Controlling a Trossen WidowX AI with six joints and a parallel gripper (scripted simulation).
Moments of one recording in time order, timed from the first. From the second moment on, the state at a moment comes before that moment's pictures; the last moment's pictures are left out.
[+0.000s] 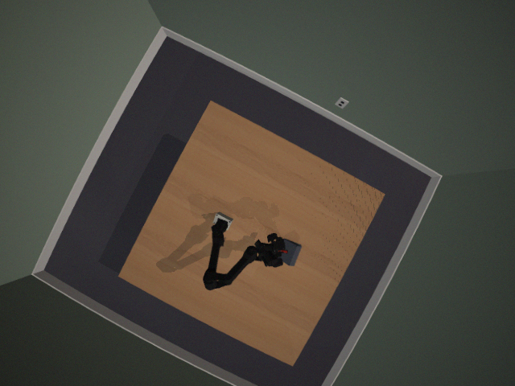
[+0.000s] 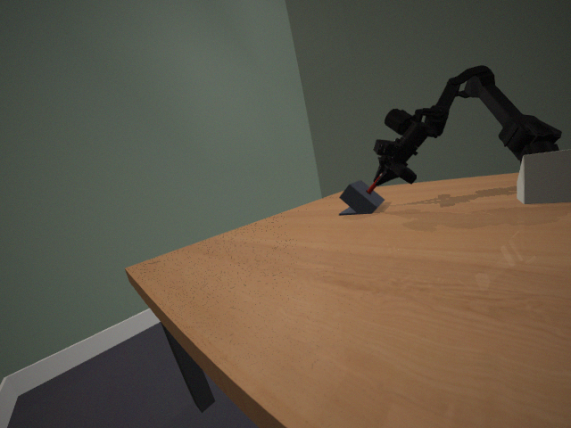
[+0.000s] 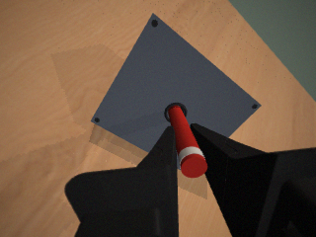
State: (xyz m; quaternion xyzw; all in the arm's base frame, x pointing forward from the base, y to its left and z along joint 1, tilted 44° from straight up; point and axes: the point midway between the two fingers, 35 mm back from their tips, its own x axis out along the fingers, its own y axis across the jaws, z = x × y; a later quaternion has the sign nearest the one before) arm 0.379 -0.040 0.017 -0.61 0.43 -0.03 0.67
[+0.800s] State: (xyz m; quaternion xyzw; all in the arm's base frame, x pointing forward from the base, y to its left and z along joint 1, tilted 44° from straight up) arm 0.389 -0.049 0.009 -0.61 0.43 -0.03 0.67
